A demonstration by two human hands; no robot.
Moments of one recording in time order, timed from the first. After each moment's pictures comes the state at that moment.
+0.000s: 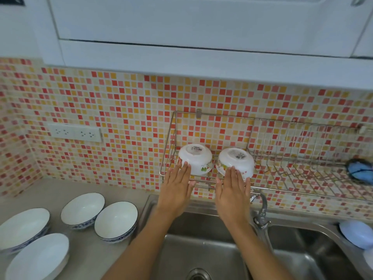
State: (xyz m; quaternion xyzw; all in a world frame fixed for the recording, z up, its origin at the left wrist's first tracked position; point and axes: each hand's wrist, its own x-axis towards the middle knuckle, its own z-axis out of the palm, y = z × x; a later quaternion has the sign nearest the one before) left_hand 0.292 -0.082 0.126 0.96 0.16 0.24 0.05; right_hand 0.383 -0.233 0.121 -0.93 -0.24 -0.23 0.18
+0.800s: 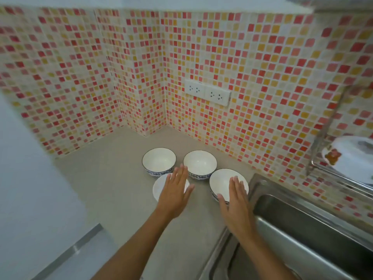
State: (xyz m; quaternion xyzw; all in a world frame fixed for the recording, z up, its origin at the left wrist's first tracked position) left_hand 0.005 0.078 0.021 0.88 0.43 0.16 0.15; right_hand 0.174 -0.038 0.020 -0.83 -0.51 0.06 0.24
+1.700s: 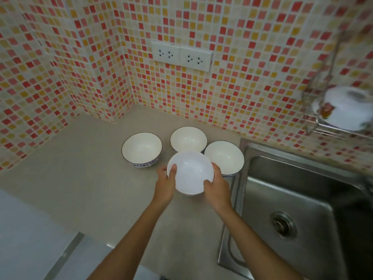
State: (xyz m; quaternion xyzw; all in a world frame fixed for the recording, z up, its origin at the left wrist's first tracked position) left_hand -0.026 0.130 -0.009 0.58 0.50 0.22 0.61; right_hand 0.084 0.026 -0.001 -0.82 -0.26 0.25 0.44
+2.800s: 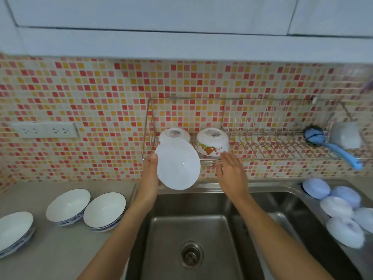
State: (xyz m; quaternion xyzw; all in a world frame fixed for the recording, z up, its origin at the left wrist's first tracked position) left_hand 0.238 -0.104 0.152 0.63 0.19 0.25 0.71; right_hand 0.394 -0.296 0.117 -0.90 -0.27 -0.25 0.24
